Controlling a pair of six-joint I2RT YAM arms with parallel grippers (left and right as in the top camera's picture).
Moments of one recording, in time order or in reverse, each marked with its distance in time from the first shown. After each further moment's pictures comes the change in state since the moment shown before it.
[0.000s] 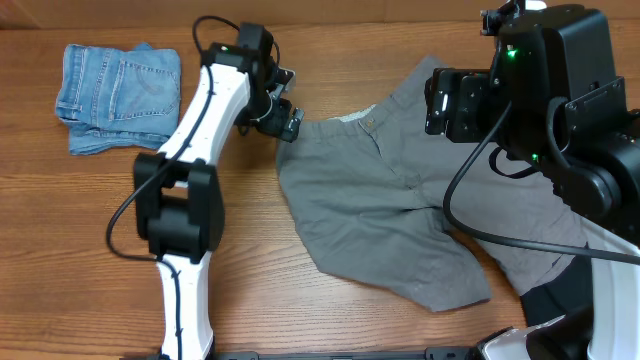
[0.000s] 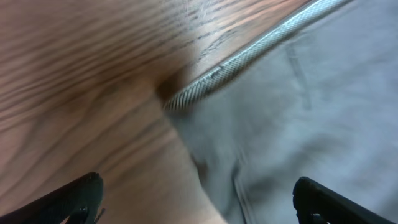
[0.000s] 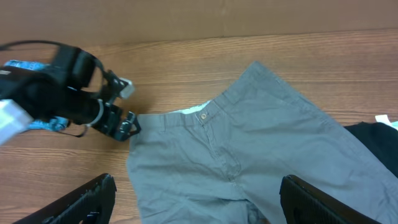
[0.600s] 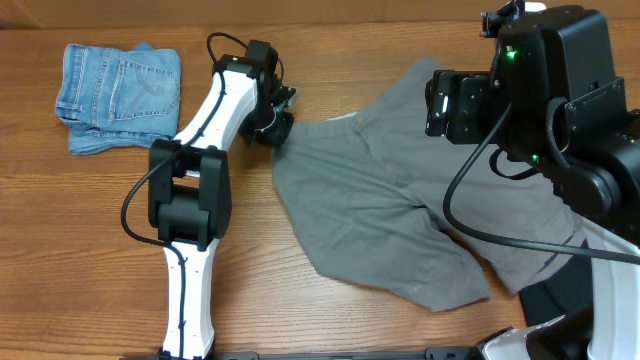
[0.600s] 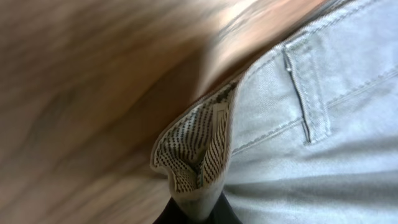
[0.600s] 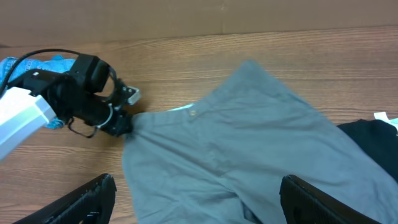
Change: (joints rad) left arm 0.012 0.094 0.009 -0.019 -0.011 -0.011; right arm 0.000 0.000 0.000 -0.013 0.000 0.000
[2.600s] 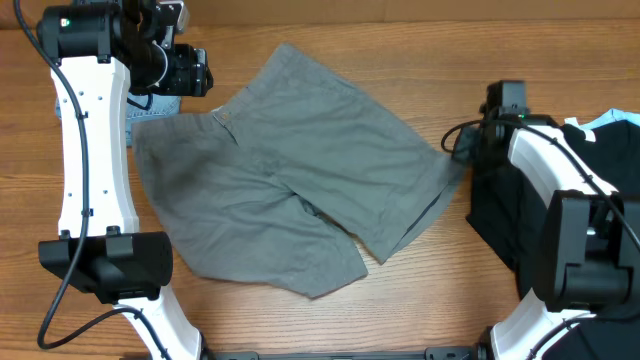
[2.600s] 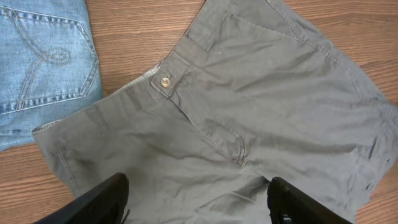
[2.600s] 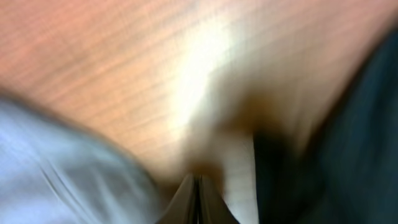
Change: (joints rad) left arm 0.266 -0.395 0.307 -0.340 0.098 -0.058; right arm -0.517 0.271 -1.197 1.048 -0.231 -0.058
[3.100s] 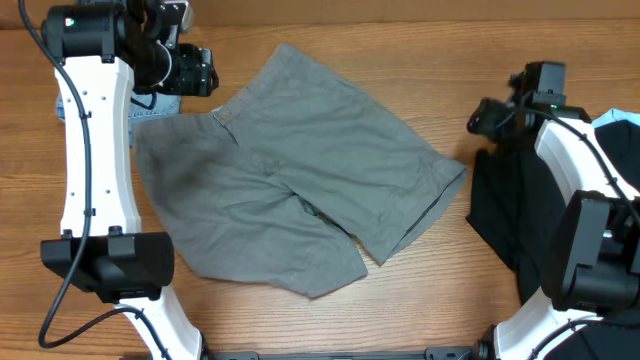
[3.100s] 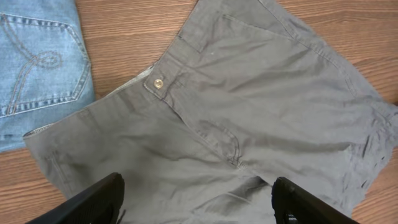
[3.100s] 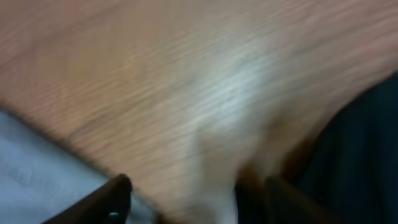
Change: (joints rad) left arm -0.020 0.000 0.000 0.003 0.006 0.000; right arm -0.099 0.000 0.074 0.009 -0.135 -0.083
